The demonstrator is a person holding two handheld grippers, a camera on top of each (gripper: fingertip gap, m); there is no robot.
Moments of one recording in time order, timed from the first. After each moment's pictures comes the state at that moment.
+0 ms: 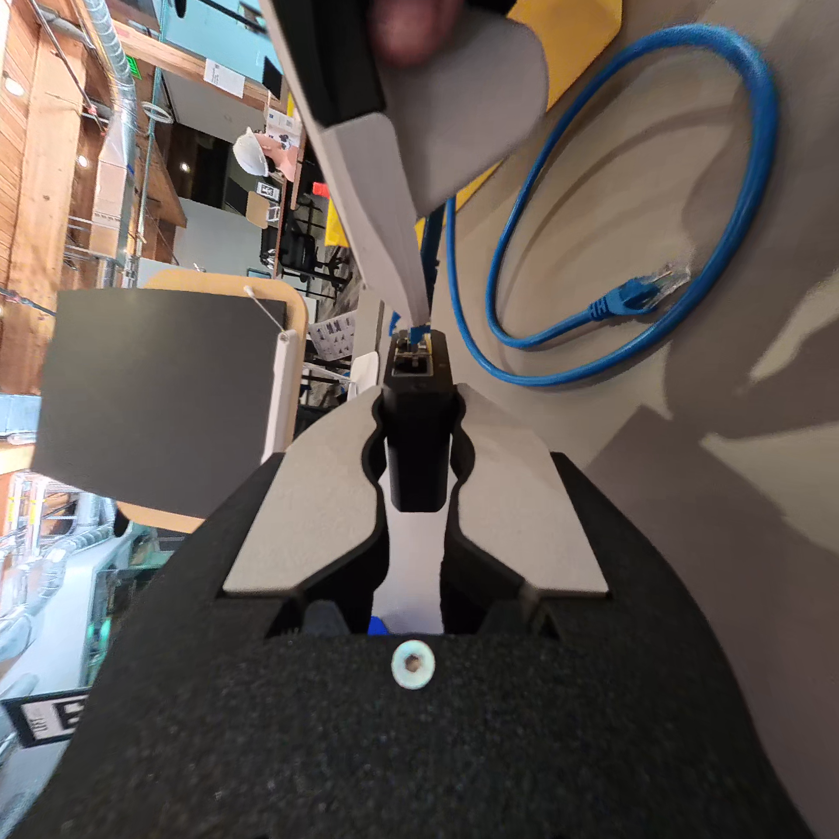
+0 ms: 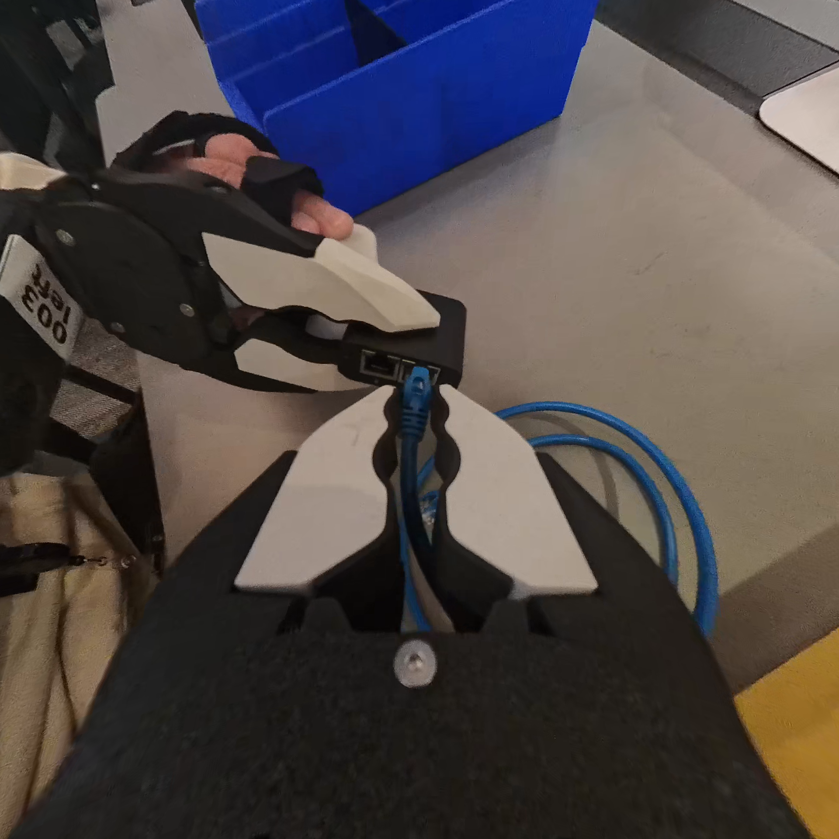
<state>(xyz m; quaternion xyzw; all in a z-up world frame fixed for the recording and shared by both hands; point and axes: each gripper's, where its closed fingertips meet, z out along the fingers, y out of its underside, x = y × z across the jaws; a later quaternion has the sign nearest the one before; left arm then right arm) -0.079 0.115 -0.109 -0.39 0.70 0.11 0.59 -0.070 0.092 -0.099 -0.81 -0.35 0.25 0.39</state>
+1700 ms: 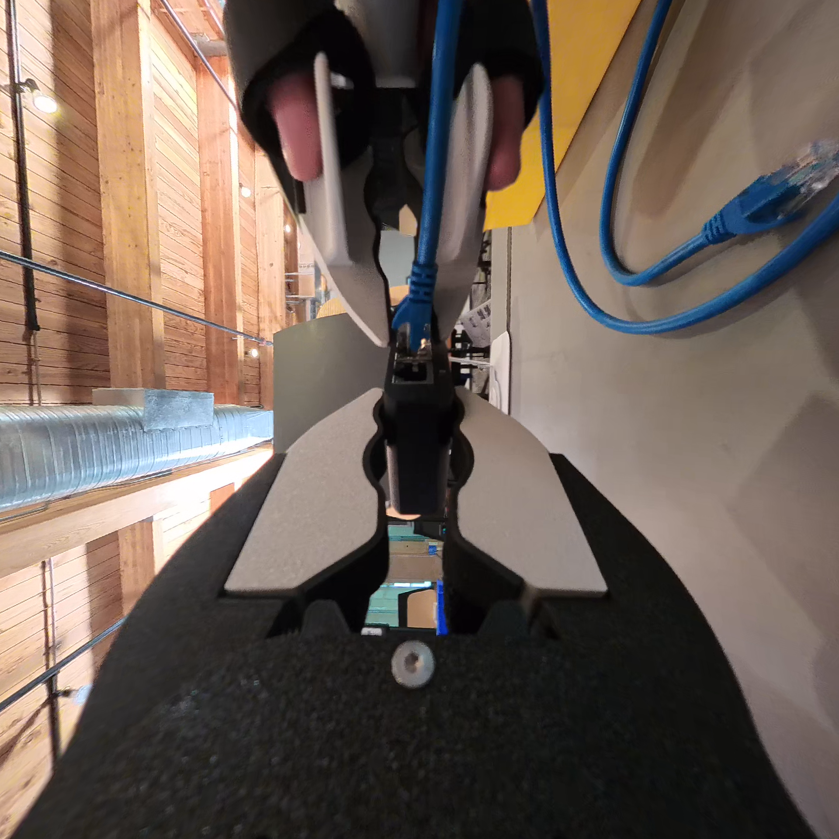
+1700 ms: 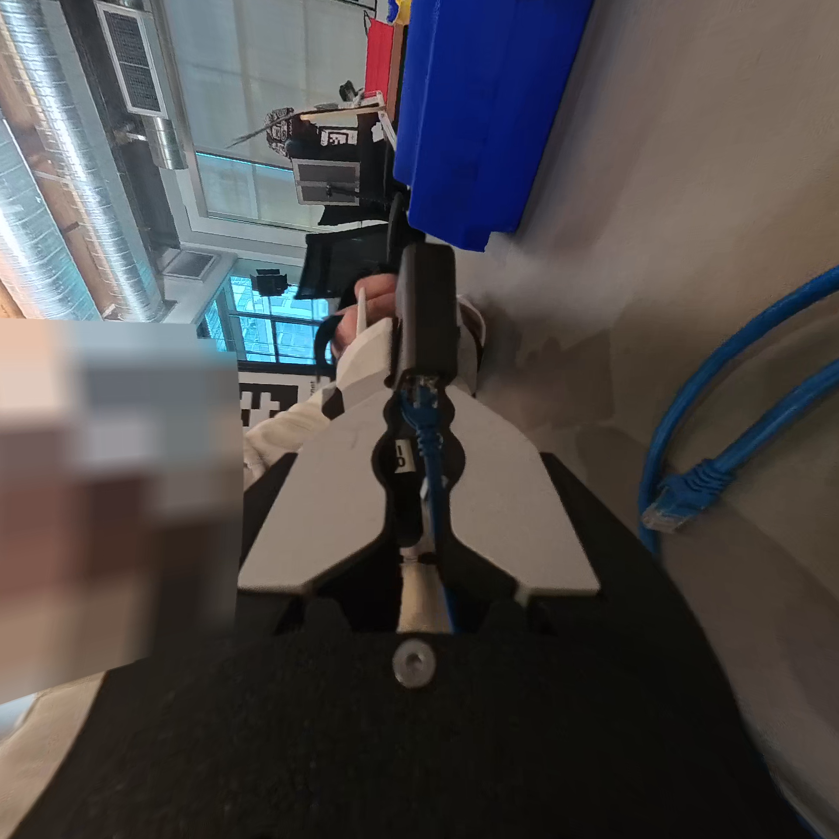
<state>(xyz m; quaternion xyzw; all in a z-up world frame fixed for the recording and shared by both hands) -0.082 0.116 -0.081 -0.26 0.64 0.28 0.66 -0.090 0.085 -0.082 -0.75 -0.04 0.66 0.07</state>
